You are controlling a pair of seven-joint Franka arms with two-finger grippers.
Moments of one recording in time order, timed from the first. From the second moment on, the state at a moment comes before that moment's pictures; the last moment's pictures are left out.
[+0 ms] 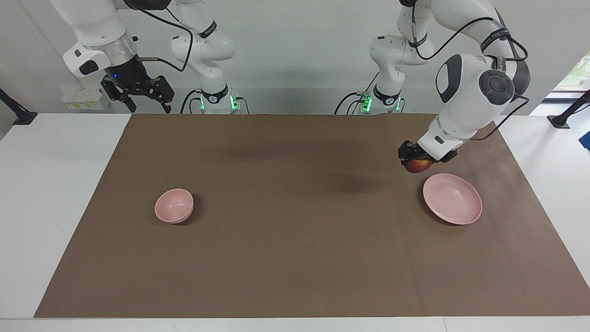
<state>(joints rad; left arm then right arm) -0.19 0.18 0.01 -1.65 -0.09 1.63 -0.04 0.09 -0.05 -0.12 -1.57 0.02 1.47 0.05</state>
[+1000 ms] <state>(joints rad) -0.21 0.17 -0.06 -1.64 -0.58 1.47 -0.59 0.10 -0.09 -0.11 -1.74 0.20 1.56 -0.01</state>
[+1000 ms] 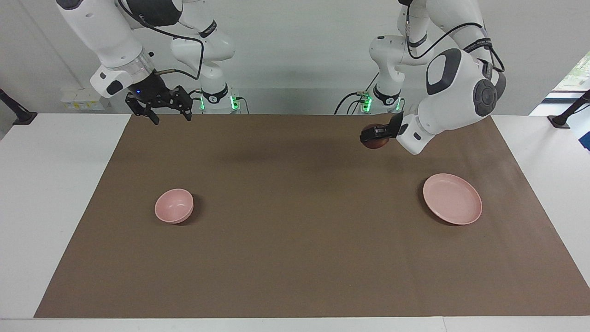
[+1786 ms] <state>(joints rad) -0.32 0.19 -0.14 -1.77 -1.23 1.82 -0.91 0.12 -0.16 -0.12 -1.91 0.64 1.57 0.13</state>
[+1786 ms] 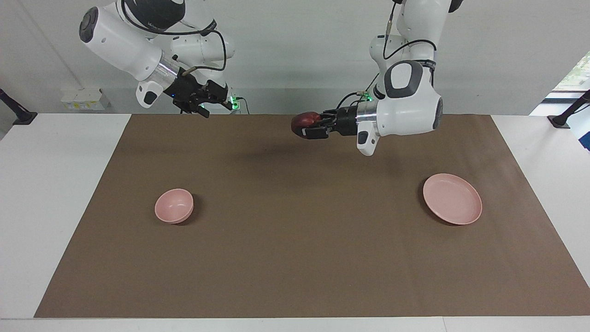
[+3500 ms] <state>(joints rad) -0.44 0.16 -0.35 -1.88 -1.86 2.11 -0.96 0.12 -0.24 -0.10 -2.01 0.89 1.57 0.21</state>
